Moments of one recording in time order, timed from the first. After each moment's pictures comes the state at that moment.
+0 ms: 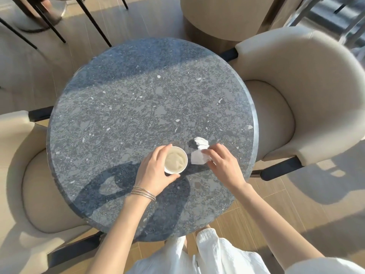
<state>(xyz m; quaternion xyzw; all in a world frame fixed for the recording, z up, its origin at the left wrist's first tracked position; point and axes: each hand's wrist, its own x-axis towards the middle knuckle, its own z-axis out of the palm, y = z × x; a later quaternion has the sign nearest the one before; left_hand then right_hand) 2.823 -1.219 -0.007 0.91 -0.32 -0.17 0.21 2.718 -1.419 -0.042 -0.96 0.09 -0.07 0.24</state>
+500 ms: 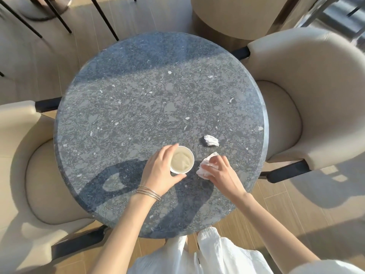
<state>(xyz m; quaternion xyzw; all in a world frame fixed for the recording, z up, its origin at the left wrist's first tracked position) 2.826 -1.206 -0.009 0.90 -0.31 -0.18 0.23 2.705 -1.393 -0.065 -0.97 0.07 0.05 0.24</state>
